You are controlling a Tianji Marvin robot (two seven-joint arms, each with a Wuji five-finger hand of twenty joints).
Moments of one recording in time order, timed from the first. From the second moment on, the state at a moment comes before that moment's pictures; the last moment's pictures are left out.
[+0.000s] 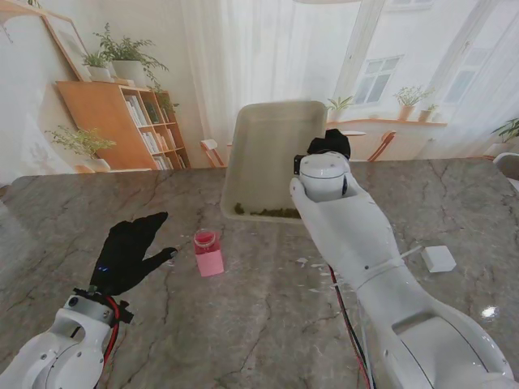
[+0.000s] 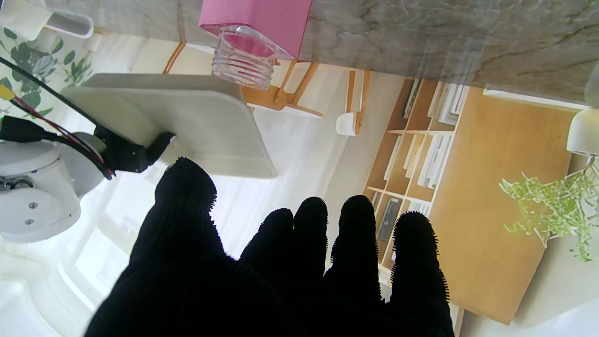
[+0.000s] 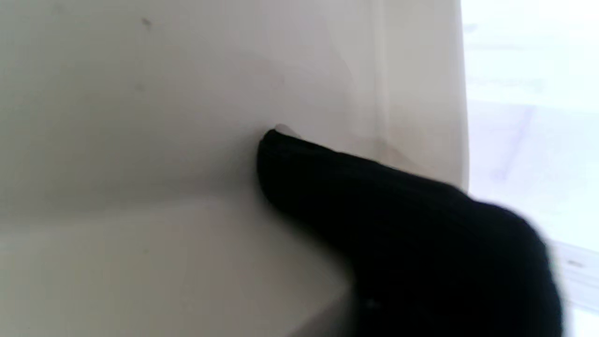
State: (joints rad) left arm 1.94 -1.11 -1.49 -1.88 0.95 -0.16 0.26; right arm -0.87 -1.52 1.14 -1.03 0.38 0.42 -0.79; left_hand 0.93 -0.03 -0.04 -0.04 0.36 0.31 0.10 0.44 0.47 0.21 0.09 0.33 0.41 0.20 0.15 0.35 0.07 0.25 0.50 0.50; right_hand 0.91 -1.00 1.32 -0.25 0.69 -0.10 1.49 1.43 0.87 0.07 1.03 0.74 1.04 0.16 0.97 0.58 0.94 0.34 1.38 0.01
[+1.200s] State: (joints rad) left arm 1.79 -1.08 -1.49 -1.90 0.85 -0.24 -0.02; right arm -0.73 -1.55 0.94 -0.92 0.39 0.20 -0.62; left_hand 0.93 -0.03 -0.04 -0.04 0.36 0.31 0.10 0.44 0.47 0.21 0.09 0.33 0.41 0.20 0.15 0.35 0.07 0.25 0.50 0.50; right_hand 0.92 -1.03 1.34 -0.27 0.69 -0.07 1.49 1.44 0.86 0.07 1.06 0.74 1.04 0.17 1.00 0.57 0.94 0.35 1.39 0.01
